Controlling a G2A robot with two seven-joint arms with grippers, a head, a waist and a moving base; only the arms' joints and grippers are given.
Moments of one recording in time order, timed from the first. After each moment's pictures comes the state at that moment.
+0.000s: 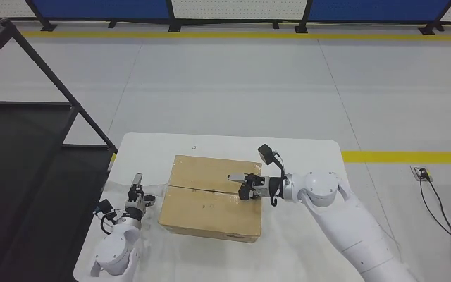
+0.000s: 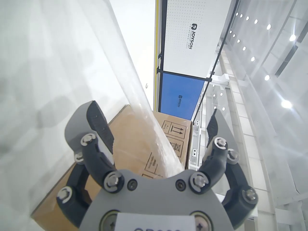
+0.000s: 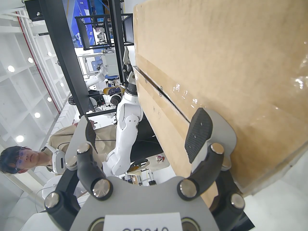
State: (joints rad) left arm 1.17 -1.27 -1.49 -1.35 -0.32 0.05 0.01; right arm -0.58 -1.24 0.95 -1.14 0.26 0.04 0.99
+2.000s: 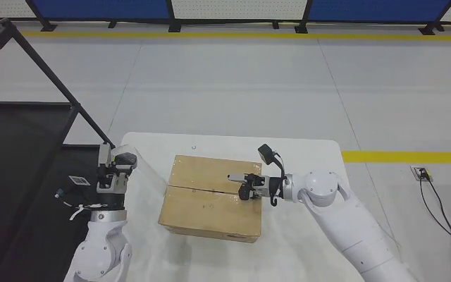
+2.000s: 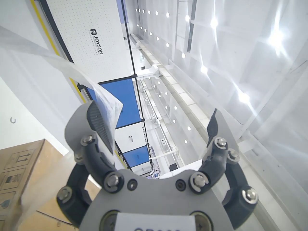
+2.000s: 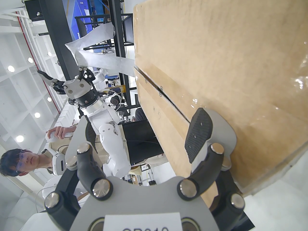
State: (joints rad) left arm 1.28 -1.29 -1.56 -1.82 -0.17 -0.26 0.08; right arm -0.58 -1.24 0.95 -1.14 0.26 0.04 0.99
